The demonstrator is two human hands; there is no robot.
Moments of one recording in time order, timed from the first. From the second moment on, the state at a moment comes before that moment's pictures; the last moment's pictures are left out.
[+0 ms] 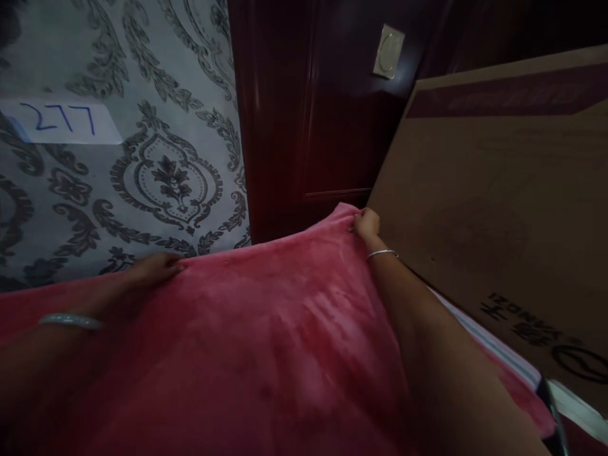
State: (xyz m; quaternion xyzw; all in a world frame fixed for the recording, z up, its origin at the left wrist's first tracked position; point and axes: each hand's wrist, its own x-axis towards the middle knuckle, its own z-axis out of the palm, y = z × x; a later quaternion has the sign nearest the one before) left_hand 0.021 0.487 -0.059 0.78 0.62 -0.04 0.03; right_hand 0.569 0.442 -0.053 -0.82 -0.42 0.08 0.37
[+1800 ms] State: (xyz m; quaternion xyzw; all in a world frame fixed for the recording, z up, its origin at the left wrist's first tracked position) left_hand 0.021 0.248 -0.149 0.88 0.45 0.14 -0.07; right_hand 0.566 0.095 -0.122 -0.96 -0.22 -0.01 0.16
